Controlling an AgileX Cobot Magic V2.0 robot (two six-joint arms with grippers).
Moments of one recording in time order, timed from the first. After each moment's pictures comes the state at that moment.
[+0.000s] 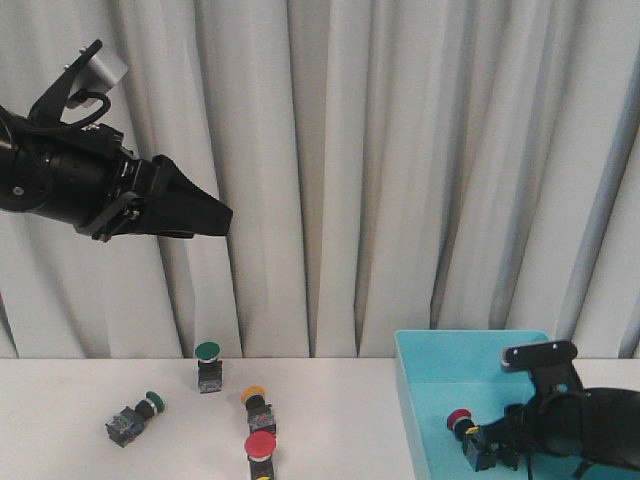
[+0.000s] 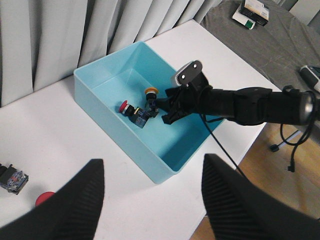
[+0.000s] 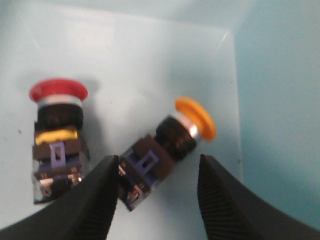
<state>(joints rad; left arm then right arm) -0.14 1.63 -1.89 -0.81 1.23 0.50 0.05 1.96 -1.10 1.75 -0.12 -1.83</state>
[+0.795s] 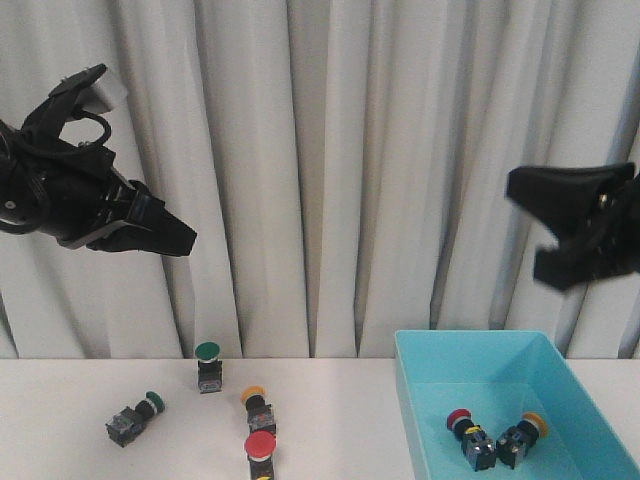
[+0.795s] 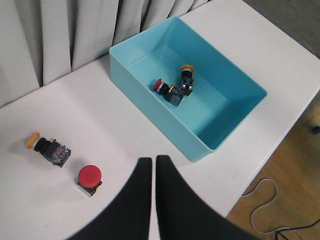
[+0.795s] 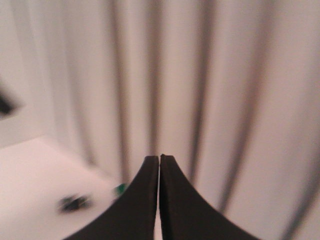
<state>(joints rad) -0.14 1.63 -1.89 -0.67 1.25 0.50 0.05 1.13 -1.10 1.38 0.60 -1.51</state>
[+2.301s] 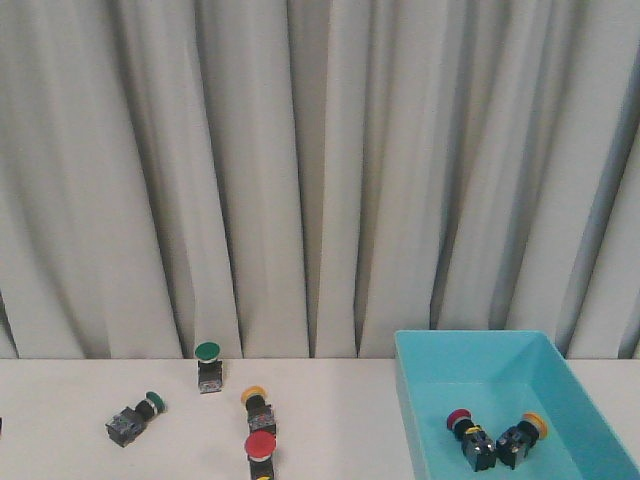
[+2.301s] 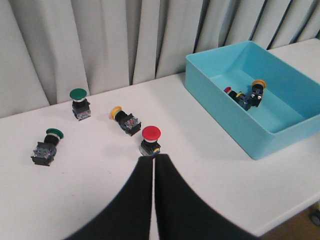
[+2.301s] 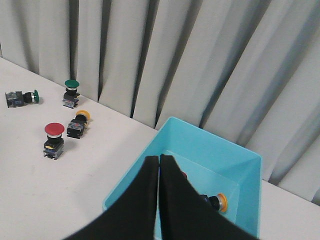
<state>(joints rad) -0.14 0.72 -0.81 -0.50 0.68 0.47 0.05 0.50 -0.58 0.61 0.46 -0.86</state>
